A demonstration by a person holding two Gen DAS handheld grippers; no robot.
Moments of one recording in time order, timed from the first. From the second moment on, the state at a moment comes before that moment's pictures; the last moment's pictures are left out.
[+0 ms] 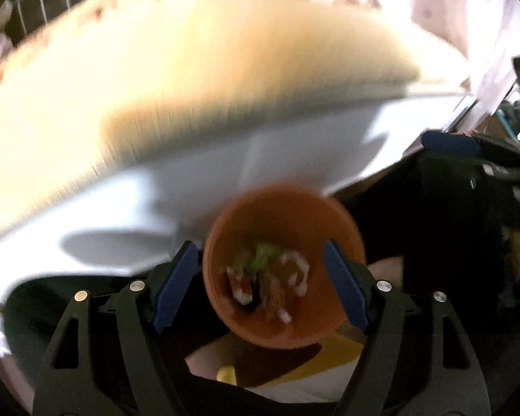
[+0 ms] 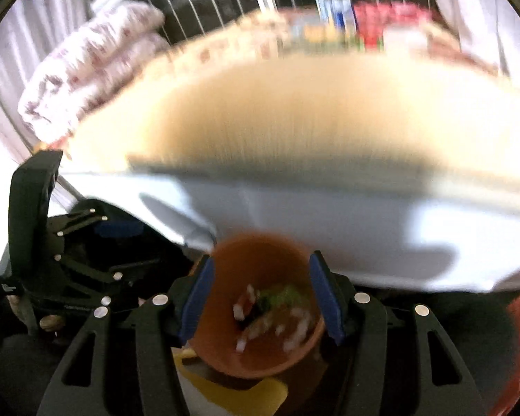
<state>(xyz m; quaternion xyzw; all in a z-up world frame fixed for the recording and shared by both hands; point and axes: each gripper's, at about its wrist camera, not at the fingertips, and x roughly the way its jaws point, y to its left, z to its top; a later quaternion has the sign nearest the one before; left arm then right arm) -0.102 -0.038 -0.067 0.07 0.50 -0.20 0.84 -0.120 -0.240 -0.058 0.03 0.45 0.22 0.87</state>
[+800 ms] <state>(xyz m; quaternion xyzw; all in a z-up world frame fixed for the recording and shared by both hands) 0.010 -0.054 0.004 0.02 0.42 -0.16 0.89 0.219 -0.237 0.017 -0.08 0.38 0.17 0.91</state>
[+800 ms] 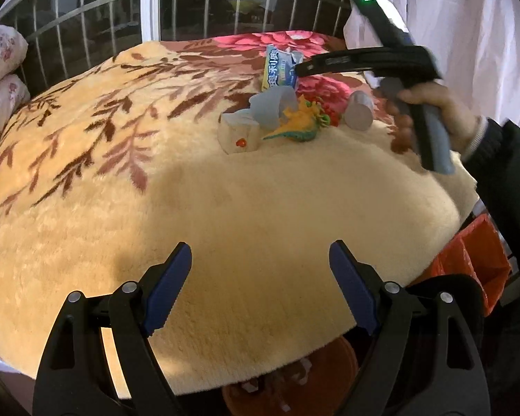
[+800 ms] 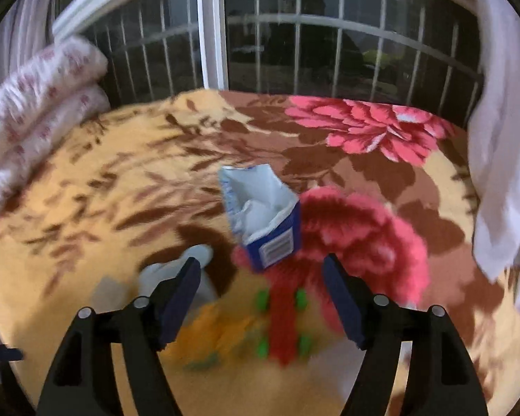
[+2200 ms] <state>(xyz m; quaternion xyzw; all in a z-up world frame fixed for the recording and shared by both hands) 0.166 -0.086 -0.027 0.05 0.47 -0.07 0.88 0.016 -0.334 -0.006 0.14 0.31 0.14 0.93</state>
